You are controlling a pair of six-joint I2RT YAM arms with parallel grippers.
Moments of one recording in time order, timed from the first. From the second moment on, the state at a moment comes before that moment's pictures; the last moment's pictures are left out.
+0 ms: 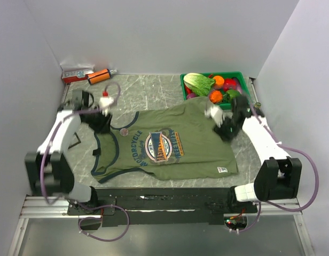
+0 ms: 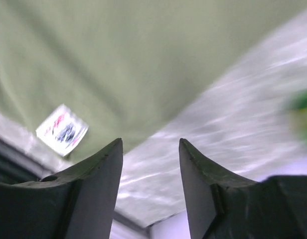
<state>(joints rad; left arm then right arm) 0.03 1.41 1.13 -0.88 0.45 0.62 0.04 1.36 1.02 -0.96 -0.17 -0.93</state>
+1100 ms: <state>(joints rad) -0.03 1.99 1.43 -0.70 0.53 0.01 0.29 1.73 1.58 -0.80 -0.41 -0.24</state>
